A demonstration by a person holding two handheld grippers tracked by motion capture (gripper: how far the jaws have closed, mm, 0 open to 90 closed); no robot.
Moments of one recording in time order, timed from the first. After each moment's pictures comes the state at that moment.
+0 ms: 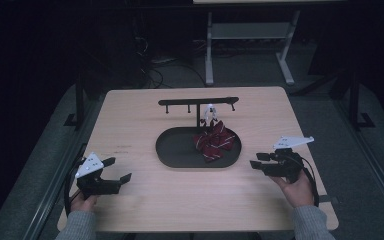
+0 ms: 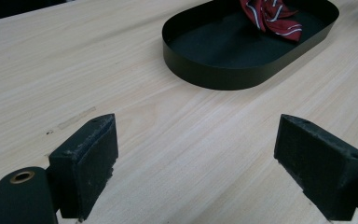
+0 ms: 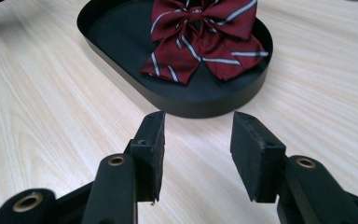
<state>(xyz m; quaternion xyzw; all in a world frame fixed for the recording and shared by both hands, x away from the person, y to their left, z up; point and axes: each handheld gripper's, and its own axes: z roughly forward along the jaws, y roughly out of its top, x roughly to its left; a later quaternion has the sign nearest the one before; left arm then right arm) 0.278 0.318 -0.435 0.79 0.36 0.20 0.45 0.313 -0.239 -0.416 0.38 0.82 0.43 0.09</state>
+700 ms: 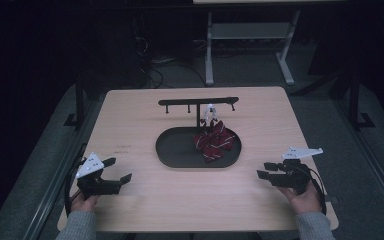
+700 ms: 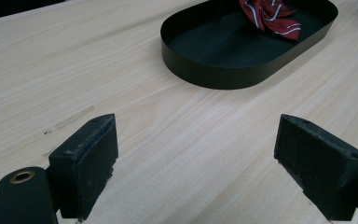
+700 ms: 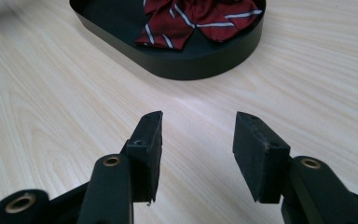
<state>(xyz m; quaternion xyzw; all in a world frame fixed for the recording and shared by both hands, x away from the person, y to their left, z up) 0.279 0.318 -0.435 0.79 0.35 0.20 0.45 0.292 -0.259 -0.437 0.40 0.81 0.43 0.08</state>
